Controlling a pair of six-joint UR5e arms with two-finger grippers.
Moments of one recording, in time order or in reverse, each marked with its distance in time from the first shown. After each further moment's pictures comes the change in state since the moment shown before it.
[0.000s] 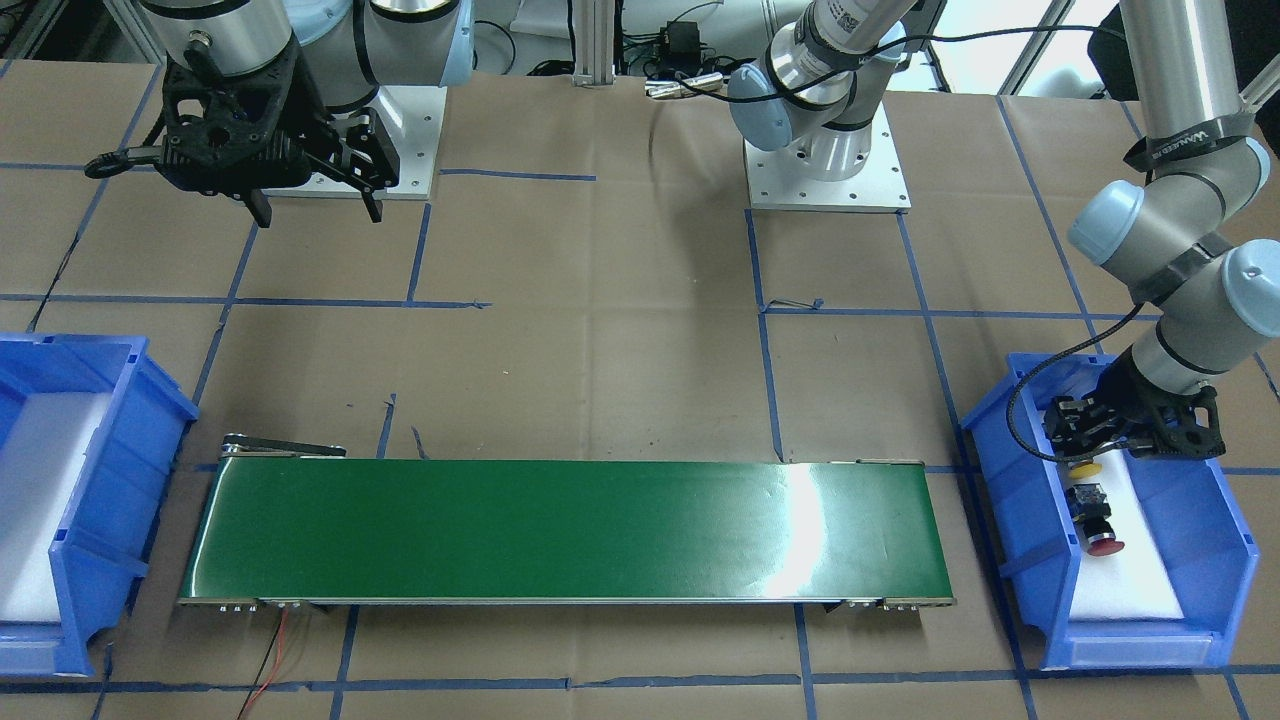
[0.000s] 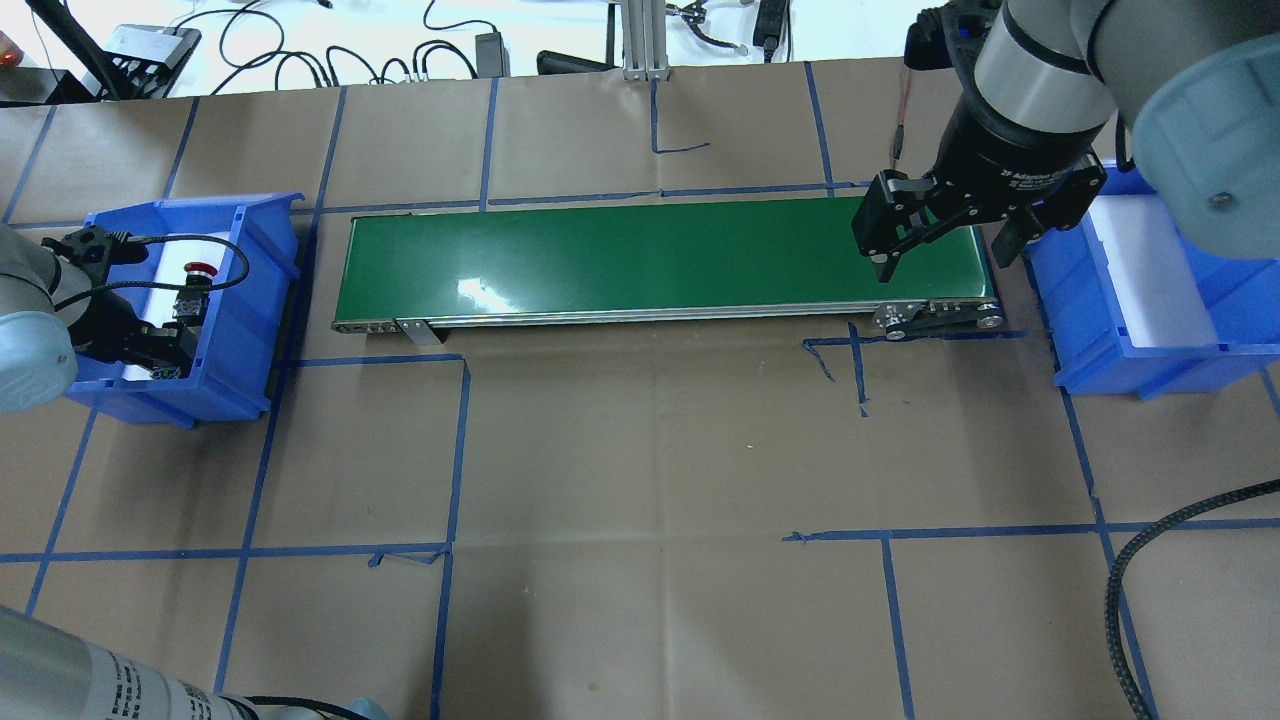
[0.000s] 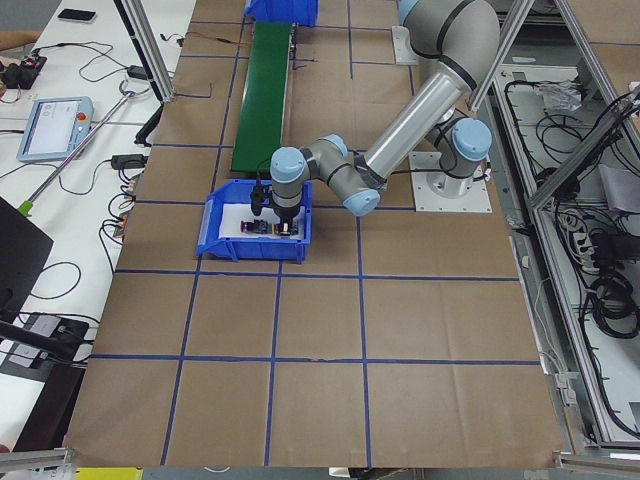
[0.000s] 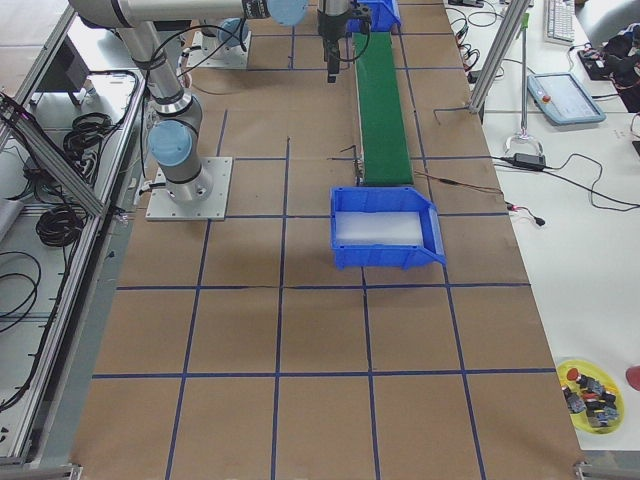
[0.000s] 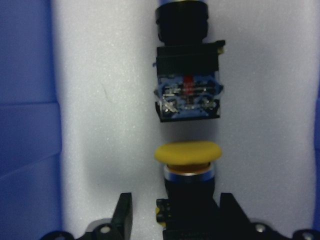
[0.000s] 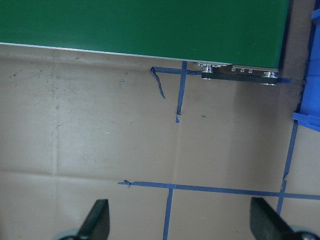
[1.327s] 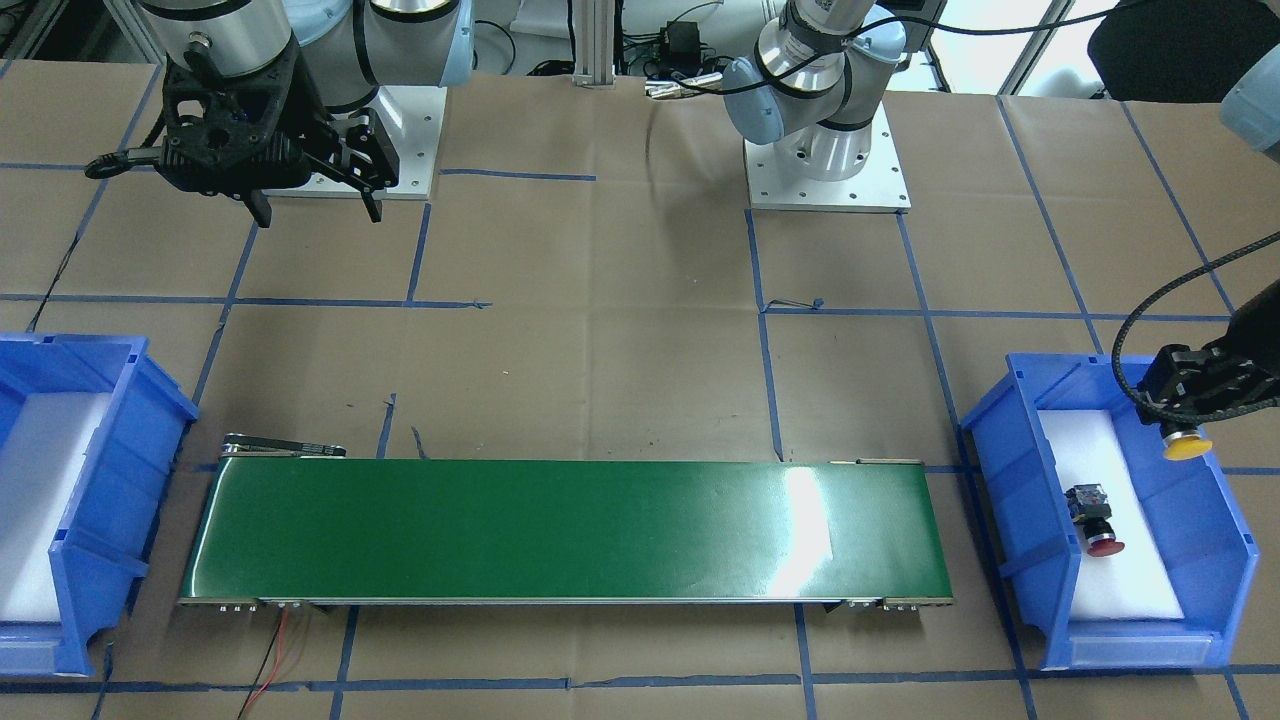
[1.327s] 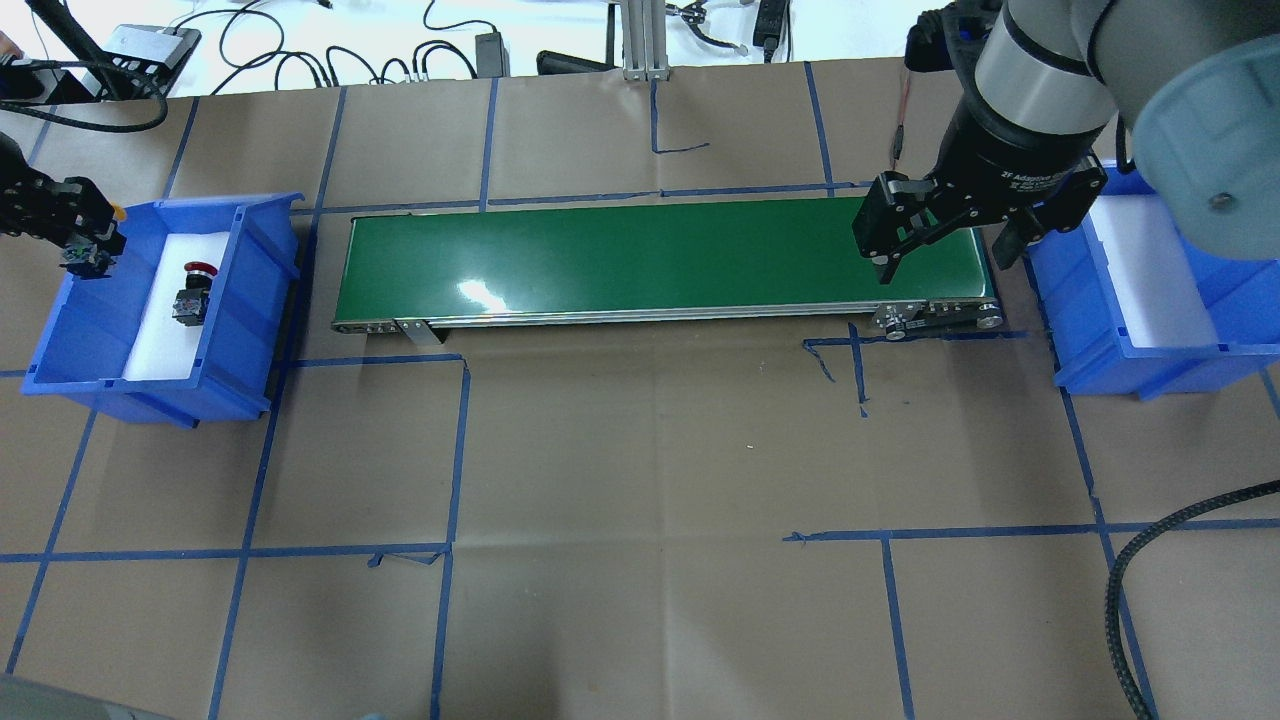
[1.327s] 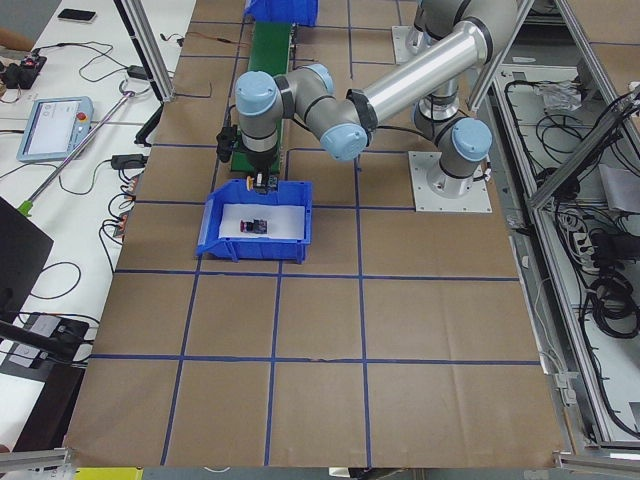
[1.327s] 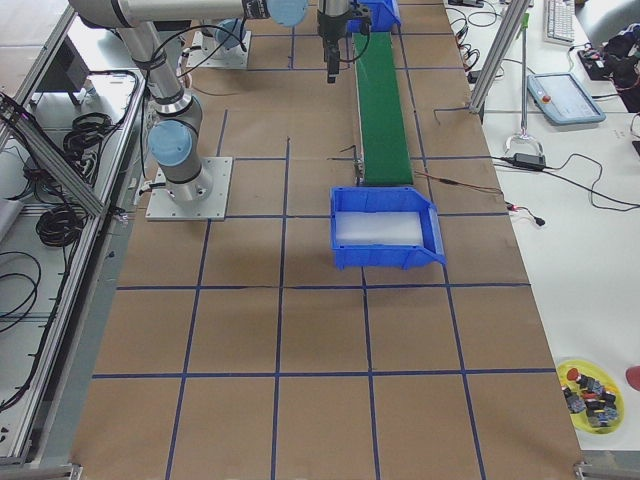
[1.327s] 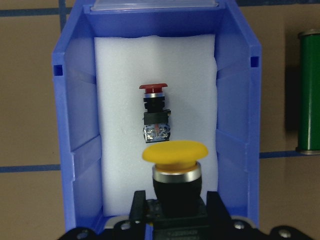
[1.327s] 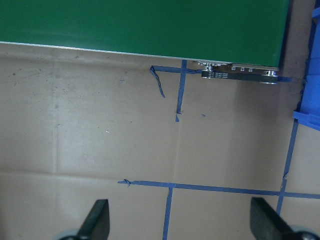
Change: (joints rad) left arm -0.113 0.114 0.390 -0.527 -0.026 -0.058; right arm -0.001 0.000 0.001 0.003 0.000 -0.001
